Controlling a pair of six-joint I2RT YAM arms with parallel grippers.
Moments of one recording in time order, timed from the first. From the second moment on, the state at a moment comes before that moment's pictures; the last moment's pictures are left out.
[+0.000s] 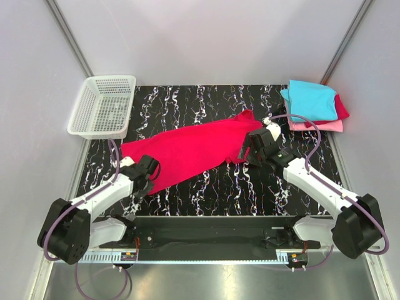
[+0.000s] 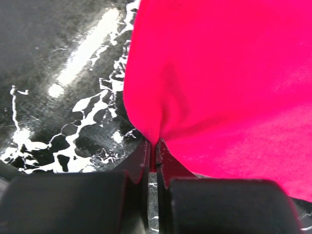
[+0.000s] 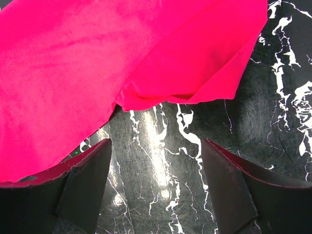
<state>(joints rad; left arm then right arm) -0.45 1.16 0.53 -0.72 -0.40 -1.19 0.55 1.22 0.87 -0.48 0.31 0.76</state>
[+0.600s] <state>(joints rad) -0.45 1.07 0.81 -0.74 -0.36 -0.95 0.49 1.35 0.88 -0.52 0.40 0.86</state>
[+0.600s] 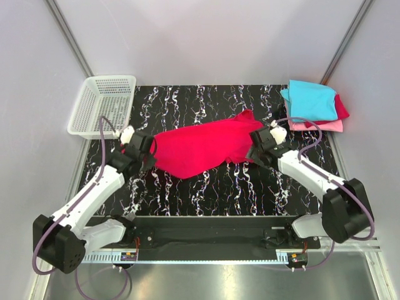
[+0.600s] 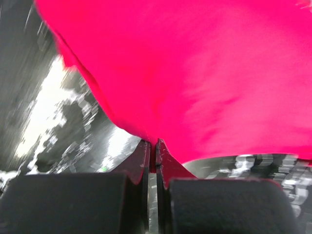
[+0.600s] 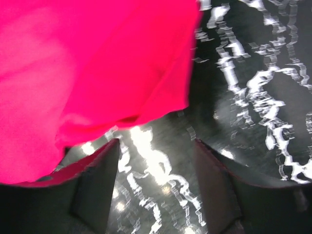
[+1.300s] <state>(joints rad) -0.44 1.23 1.13 -0.72 -0.37 -0.78 0.26 1.50 0.89 -0.33 0.14 0.77</state>
